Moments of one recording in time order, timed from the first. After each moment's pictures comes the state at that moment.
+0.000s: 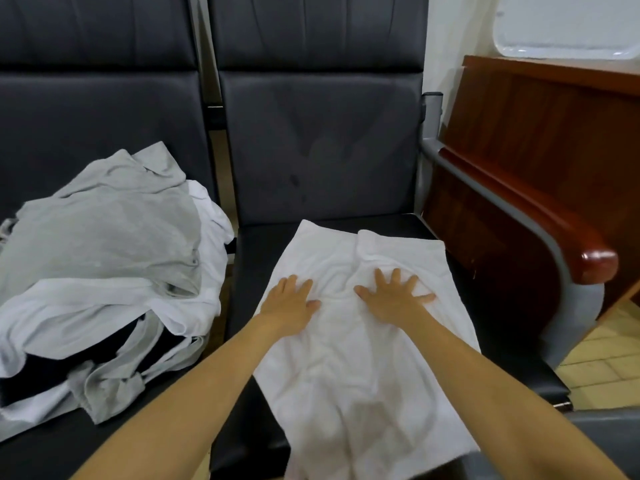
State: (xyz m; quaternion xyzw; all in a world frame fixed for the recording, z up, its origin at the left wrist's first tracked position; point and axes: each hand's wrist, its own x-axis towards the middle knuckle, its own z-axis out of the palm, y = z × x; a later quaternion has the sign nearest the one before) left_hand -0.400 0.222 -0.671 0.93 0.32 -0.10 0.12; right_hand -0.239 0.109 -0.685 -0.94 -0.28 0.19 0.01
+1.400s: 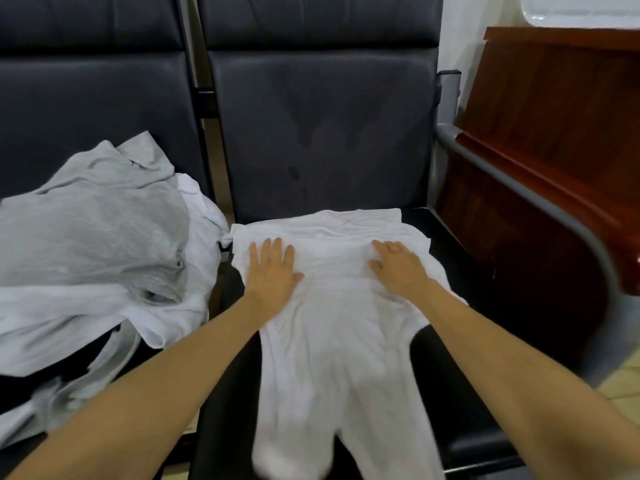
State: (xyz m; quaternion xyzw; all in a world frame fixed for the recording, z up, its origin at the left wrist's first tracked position) left_hand -0.370 0.277 -0.688 0.93 0.35 -0.01 -0.04; right_hand -0.178 0.139 -0.683 -0.89 -0.44 0.06 0.07
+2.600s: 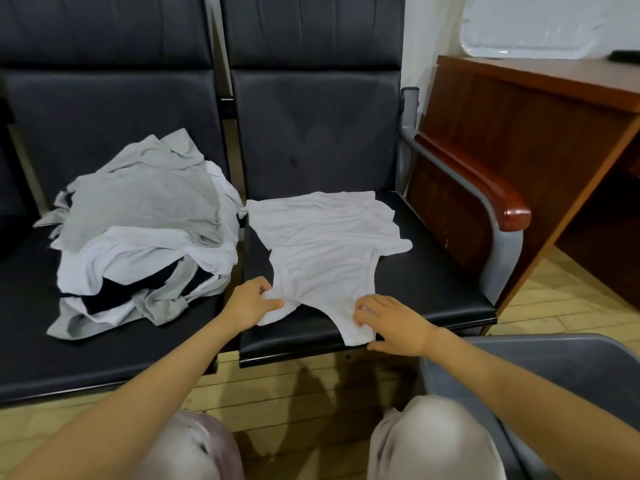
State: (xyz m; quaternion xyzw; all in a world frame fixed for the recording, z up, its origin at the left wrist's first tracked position) left_hand -0.546 0.156 -0.659 0.84 0.36 0.10 0.38; right_hand -0.330 -0.061 -0.685 -0.69 -0.73 0.00 0.00
